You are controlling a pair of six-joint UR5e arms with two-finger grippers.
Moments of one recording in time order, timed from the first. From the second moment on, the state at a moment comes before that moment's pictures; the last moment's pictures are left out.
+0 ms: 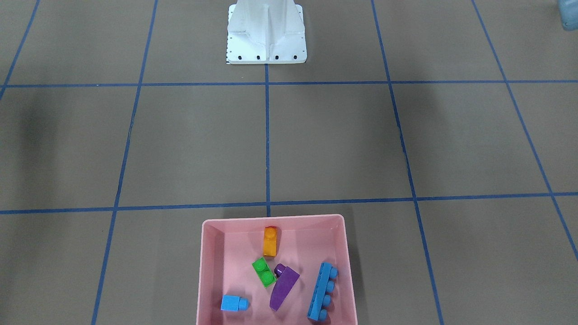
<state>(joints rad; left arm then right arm) -1.43 -1.53 -1.87 -1.57 -2.08 0.05 1.42 -1.48 1.68 -1.55 2.35 0.15</state>
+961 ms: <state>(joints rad) -1.56 -1.53 -1.66 -1.57 -2.28 0.06 1.63 -1.75 1.75 -1.51 2.43 0.00</state>
